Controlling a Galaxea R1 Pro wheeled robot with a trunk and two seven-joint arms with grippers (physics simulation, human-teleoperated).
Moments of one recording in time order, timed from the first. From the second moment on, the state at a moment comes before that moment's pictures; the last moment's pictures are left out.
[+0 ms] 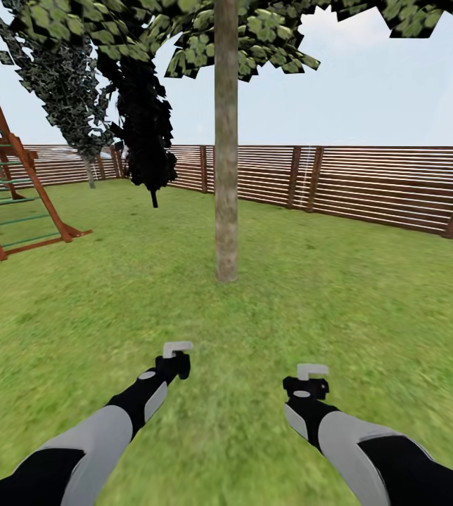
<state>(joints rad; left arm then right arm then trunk) -0.84 -0.11 0.00 -0.22 0.08 -0.09 -0.06 -0.88 0.12 0.09 0.03 -0.02 -0.14 -0.48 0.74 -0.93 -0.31</state>
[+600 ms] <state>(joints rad) -0.84 -0.11 0.00 -0.22 0.08 -0.10 -0.06 -0.83 0.10 0.09 0.04 -0.02 -0.14 -0.48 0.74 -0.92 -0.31</state>
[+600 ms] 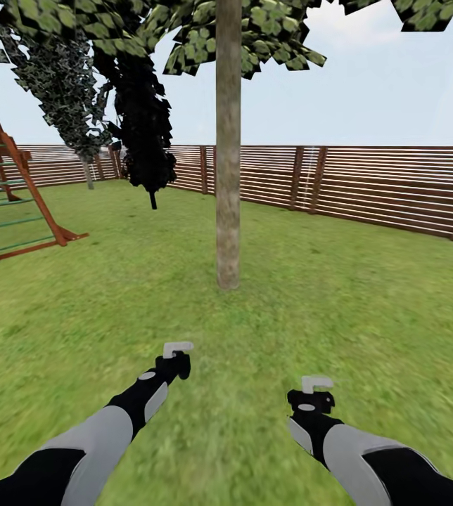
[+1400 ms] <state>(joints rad) -0.84 -0.13 0.00 -0.22 0.08 -0.09 -0.06 -0.74 -0.16 0.09 0.05 -0.01 -0.14 0.05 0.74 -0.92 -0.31</state>
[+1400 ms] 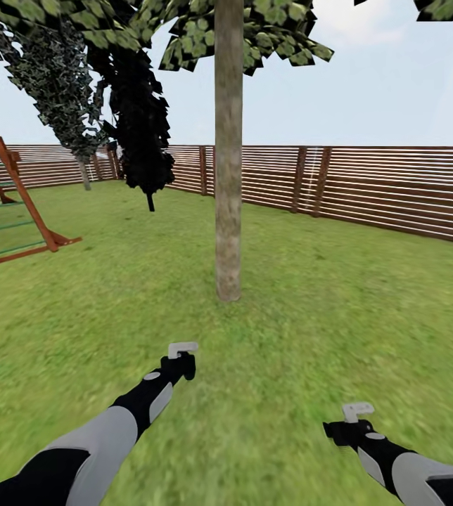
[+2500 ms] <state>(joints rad) -0.84 -0.17 -0.01 -0.22 0.08 -0.02 -0.06 -0.73 -0.14 0.09 0.05 -0.01 -0.14 0.05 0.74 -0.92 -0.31</state>
